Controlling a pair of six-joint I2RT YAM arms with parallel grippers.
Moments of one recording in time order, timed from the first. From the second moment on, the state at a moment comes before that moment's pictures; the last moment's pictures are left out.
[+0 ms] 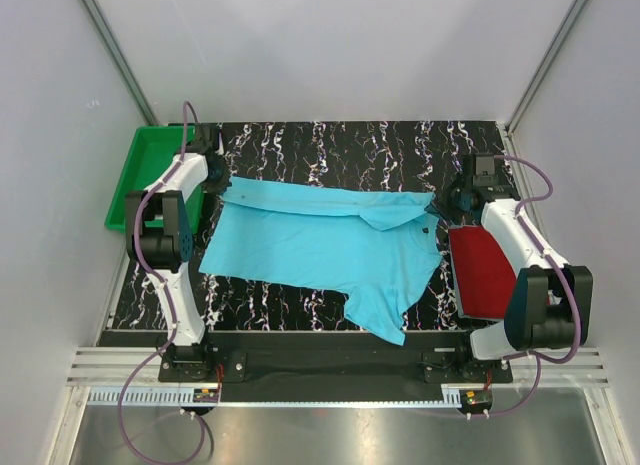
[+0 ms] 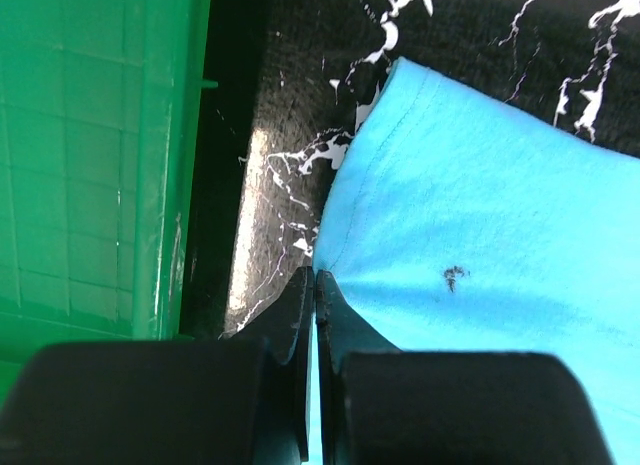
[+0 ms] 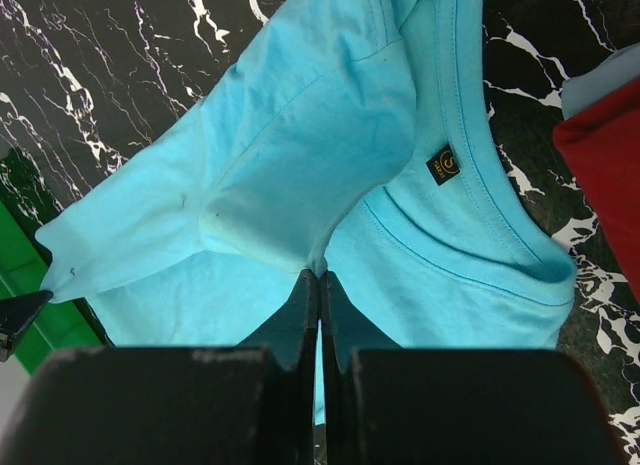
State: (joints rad) left arm -0.01 2.03 1.58 -0.60 -0.12 -0.19; right arm 0.04 1.45 1.07 -0.52 -0.12 0.83
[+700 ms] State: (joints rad) left arm -0.01 2.03 1.58 -0.65 -0.14 -0.19; right arm 0.04 1.44 0.99 -0.52 -0.15 0.83
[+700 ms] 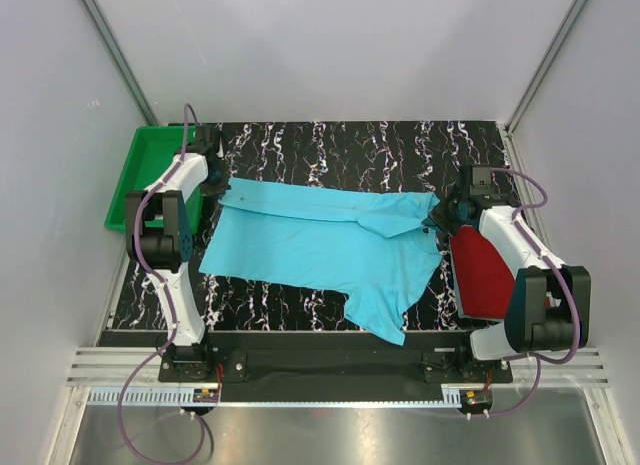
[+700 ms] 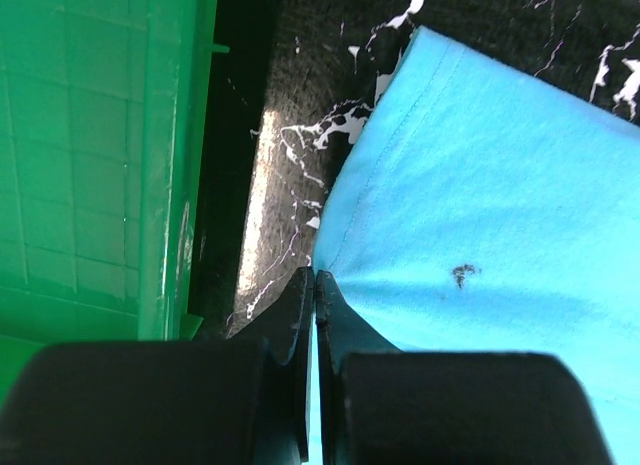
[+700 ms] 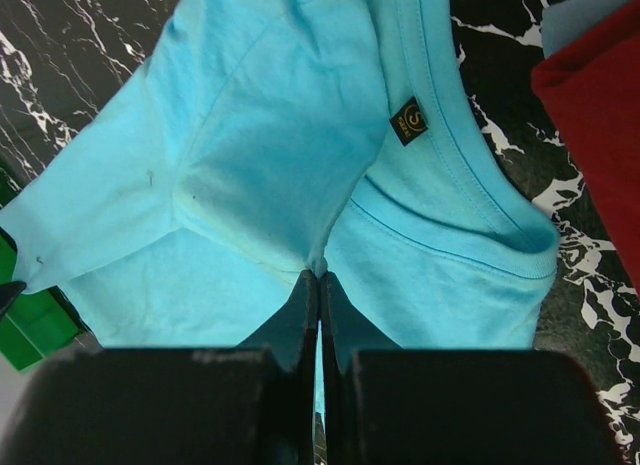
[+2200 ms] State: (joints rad) left arm -0.01 2.14 1.95 -0.64 -0.03 -0.26; right arm 0.04 1.74 1.55 -0.53 -0.09 0.75
